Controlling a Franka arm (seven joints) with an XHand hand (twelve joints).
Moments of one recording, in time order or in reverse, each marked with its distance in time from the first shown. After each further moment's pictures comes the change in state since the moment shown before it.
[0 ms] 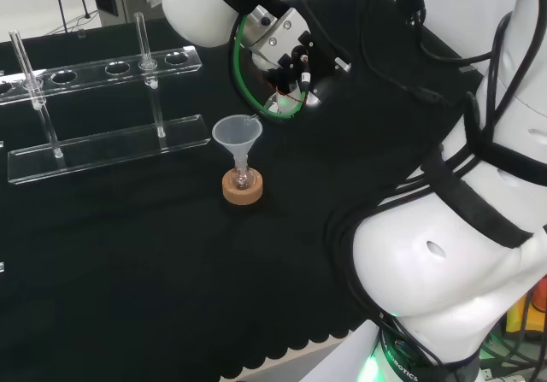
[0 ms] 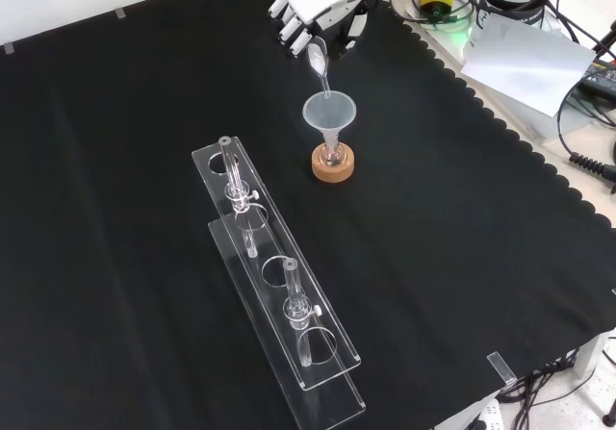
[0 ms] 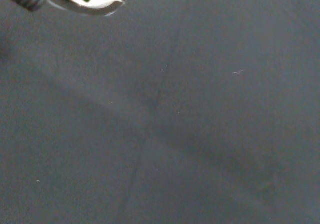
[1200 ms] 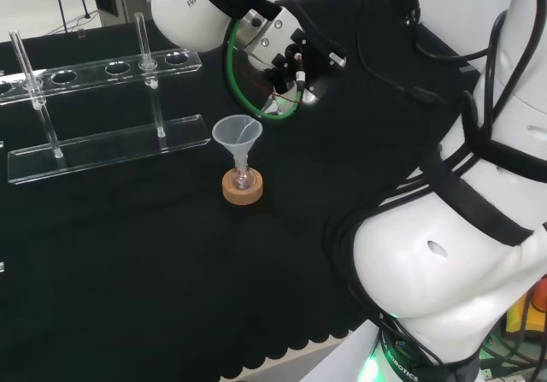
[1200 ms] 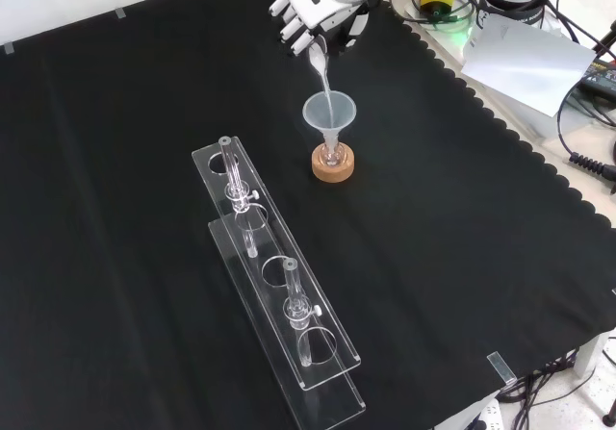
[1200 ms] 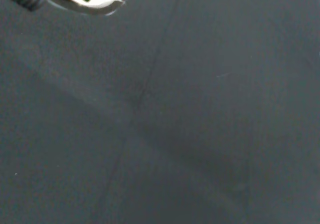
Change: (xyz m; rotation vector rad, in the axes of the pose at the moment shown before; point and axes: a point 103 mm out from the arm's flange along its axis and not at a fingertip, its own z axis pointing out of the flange) arm -0.001 -0.001 -0.008 0.006 -0.082 0.004
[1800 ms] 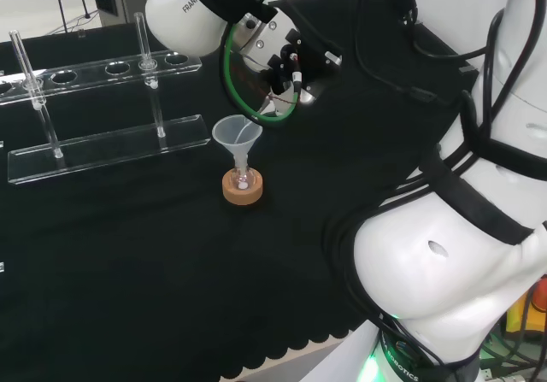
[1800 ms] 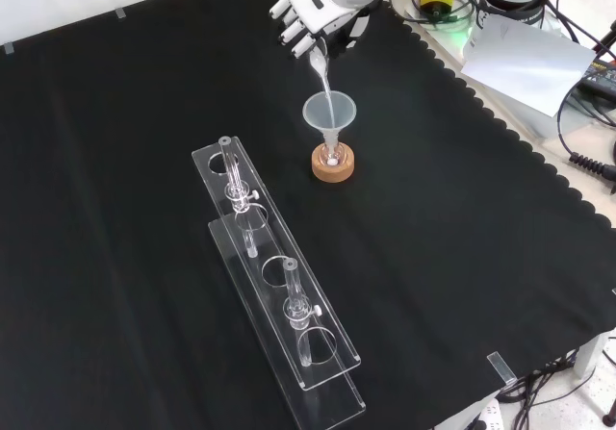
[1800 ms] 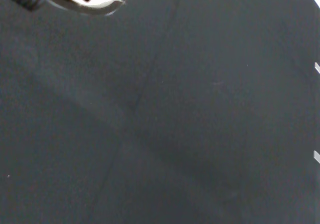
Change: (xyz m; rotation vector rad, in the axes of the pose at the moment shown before) arm 0.003 0.002 -0.005 -0.013 -0.040 -0.009
